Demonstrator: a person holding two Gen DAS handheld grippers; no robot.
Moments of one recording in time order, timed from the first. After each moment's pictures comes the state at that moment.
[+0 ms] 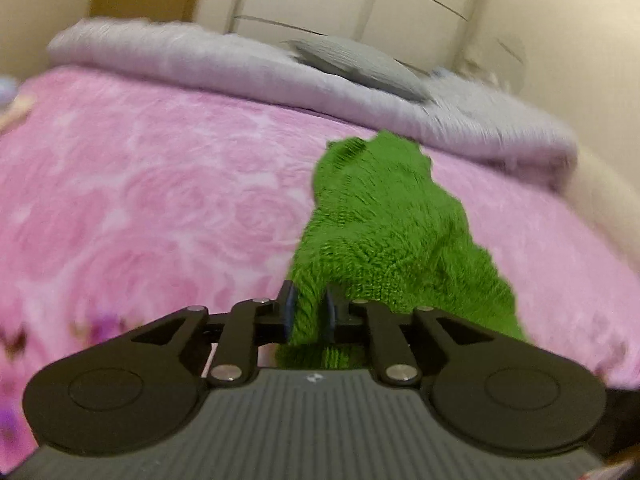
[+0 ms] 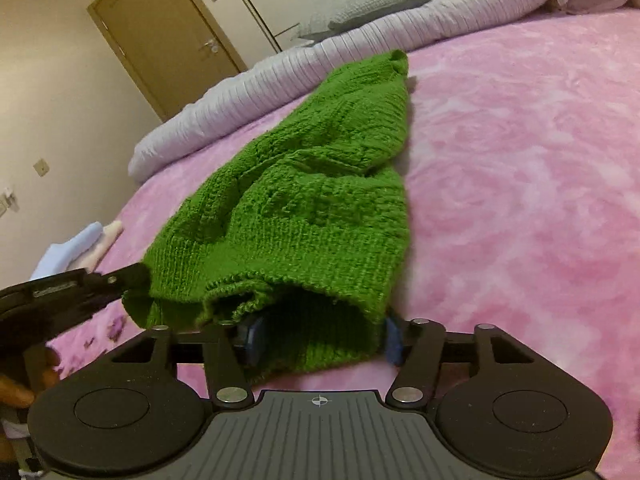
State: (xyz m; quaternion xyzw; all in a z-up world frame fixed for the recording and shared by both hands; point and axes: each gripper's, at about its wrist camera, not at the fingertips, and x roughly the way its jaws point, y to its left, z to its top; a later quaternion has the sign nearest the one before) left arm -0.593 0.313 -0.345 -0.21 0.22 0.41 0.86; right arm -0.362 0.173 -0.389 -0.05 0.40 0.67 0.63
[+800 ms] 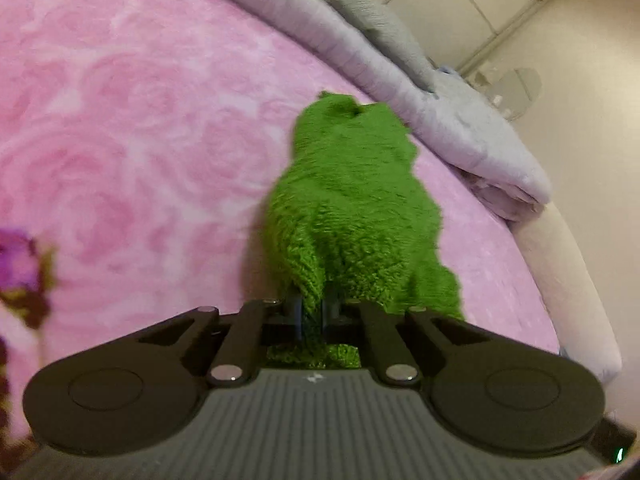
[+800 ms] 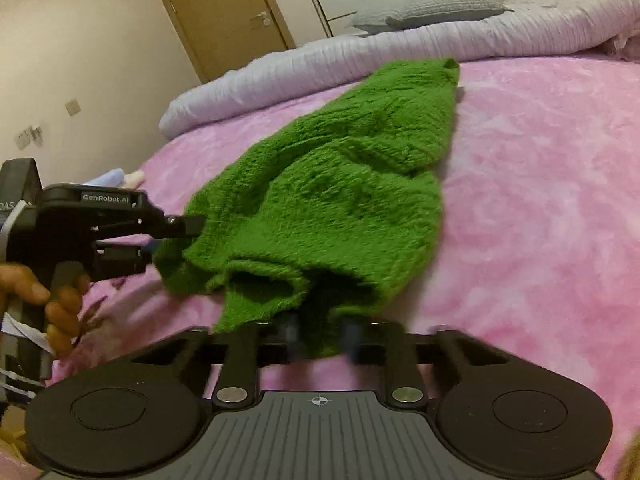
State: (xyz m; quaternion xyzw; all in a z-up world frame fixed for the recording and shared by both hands) left arm -0.590 0.342 -0.351 -0.42 0.17 0.33 0.83; right arm -0.366 0.171 -0.381 -0.11 0.36 0.71 0.59
